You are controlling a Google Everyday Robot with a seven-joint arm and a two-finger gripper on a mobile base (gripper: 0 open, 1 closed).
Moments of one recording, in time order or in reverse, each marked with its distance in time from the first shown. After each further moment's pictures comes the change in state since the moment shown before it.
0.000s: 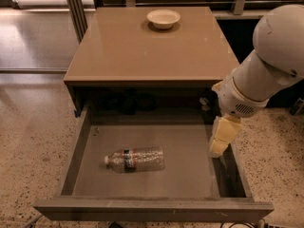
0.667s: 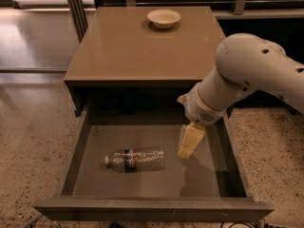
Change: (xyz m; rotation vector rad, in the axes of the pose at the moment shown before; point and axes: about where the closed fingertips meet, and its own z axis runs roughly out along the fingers) arm -0.059 0.011 0.072 -0.122 -0.152 -0.078
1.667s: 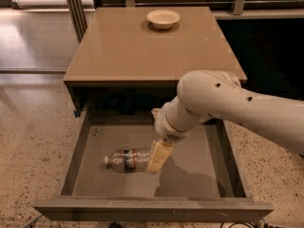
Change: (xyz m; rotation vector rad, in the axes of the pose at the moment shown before) arm -0.049 0.014 0.077 0.053 -0.055 -0.060
